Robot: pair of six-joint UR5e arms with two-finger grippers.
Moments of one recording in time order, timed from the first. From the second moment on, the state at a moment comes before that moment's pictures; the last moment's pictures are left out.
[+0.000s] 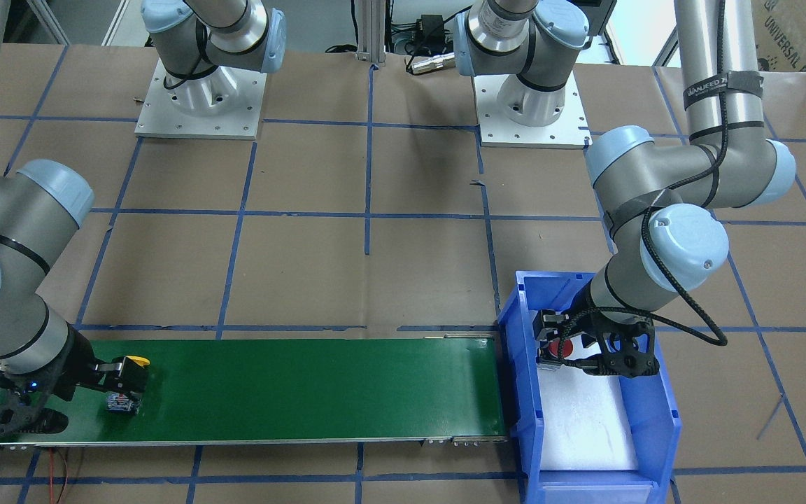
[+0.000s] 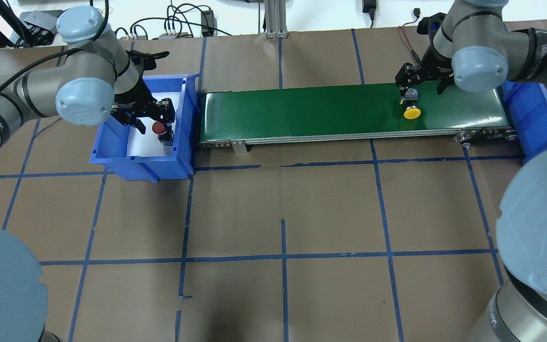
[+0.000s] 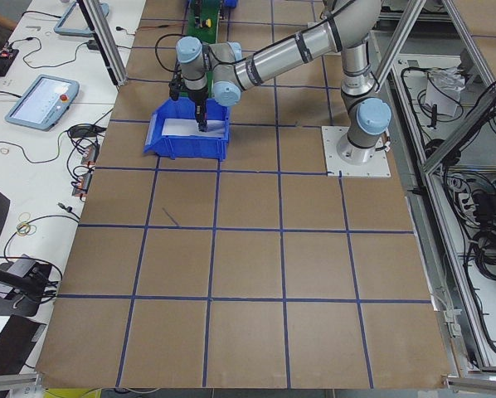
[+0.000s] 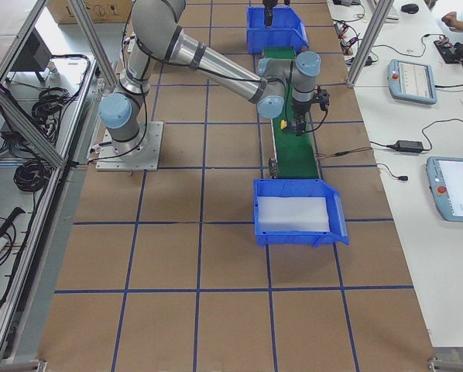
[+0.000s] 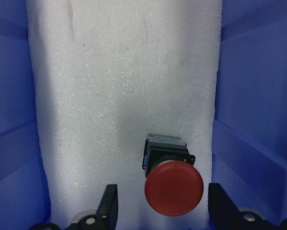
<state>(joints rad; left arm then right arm) -1.46 -1.97 -1.65 -1.12 1.55 0.11 1.39 -1.06 1.54 -2.14 -1.54 -0.17</state>
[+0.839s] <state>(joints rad) -1.46 -1.98 -1.64 -1.10 1.55 0.11 1.39 -1.06 1.56 -2.14 -1.54 -0.17</state>
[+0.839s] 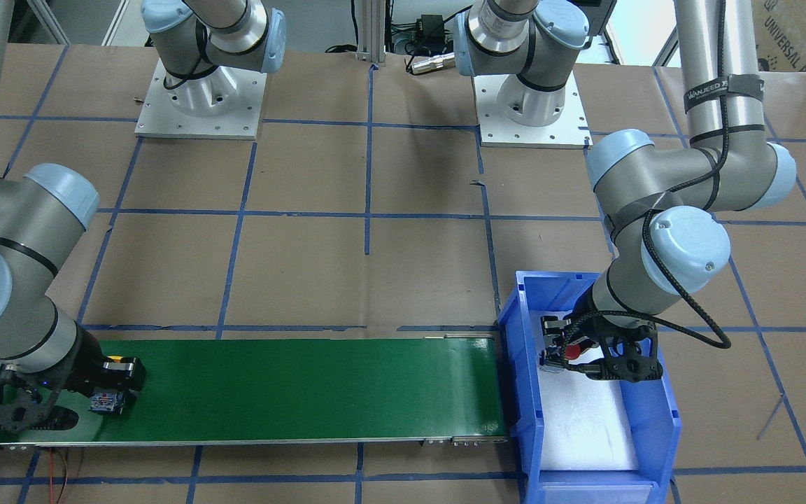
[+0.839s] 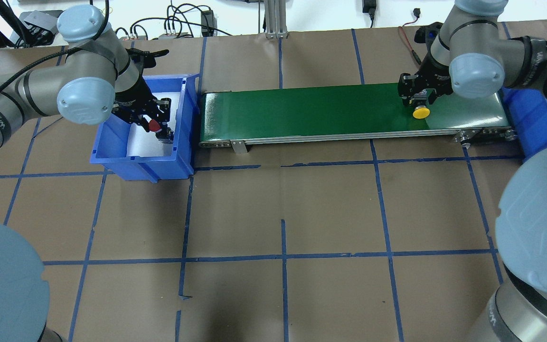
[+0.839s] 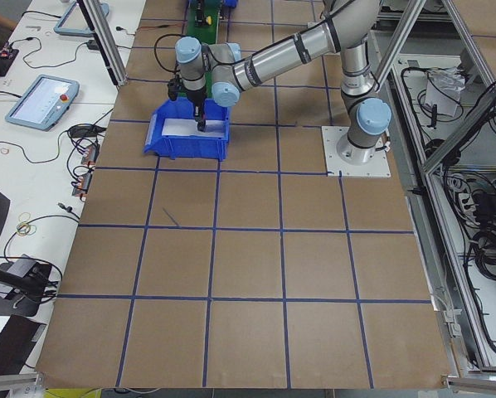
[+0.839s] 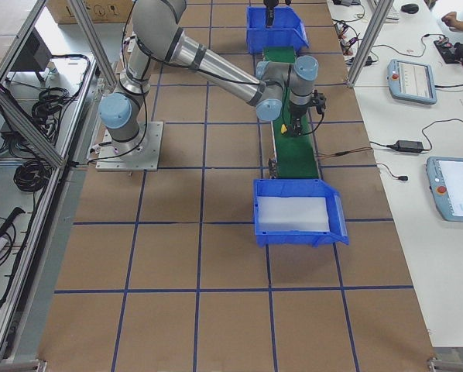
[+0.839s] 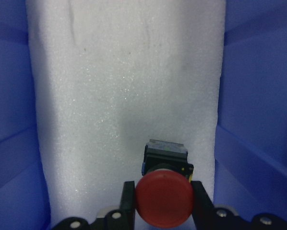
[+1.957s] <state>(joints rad) -1.49 -1.81 -1.35 -1.49 1.60 0.05 1.11 -1.18 1.46 -2.06 -1.56 -0.43</state>
